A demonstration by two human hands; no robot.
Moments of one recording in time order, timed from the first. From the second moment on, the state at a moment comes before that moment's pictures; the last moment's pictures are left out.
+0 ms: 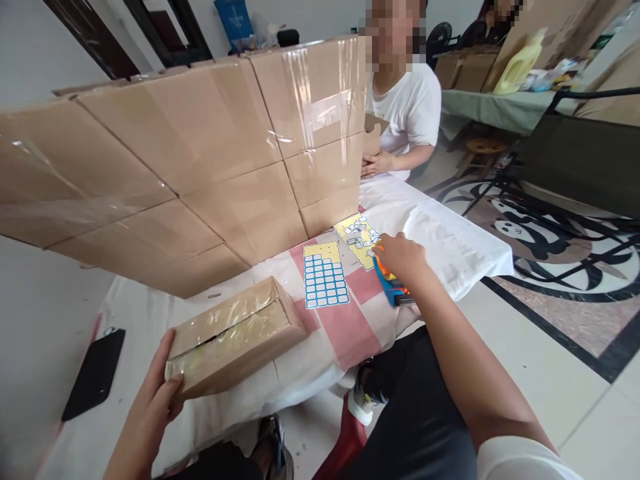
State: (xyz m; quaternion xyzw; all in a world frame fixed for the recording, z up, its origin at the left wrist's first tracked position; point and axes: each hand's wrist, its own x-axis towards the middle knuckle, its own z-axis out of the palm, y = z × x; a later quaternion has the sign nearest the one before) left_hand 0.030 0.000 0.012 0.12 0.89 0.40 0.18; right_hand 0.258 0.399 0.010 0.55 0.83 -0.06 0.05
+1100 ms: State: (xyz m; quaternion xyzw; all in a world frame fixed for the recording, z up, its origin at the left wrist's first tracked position) left_hand 0.035 0.001 -0.021 0.04 0.87 0.48 0.13; right_hand 0.163 0.311 -0.049 0.50 0.85 -0.10 0.09
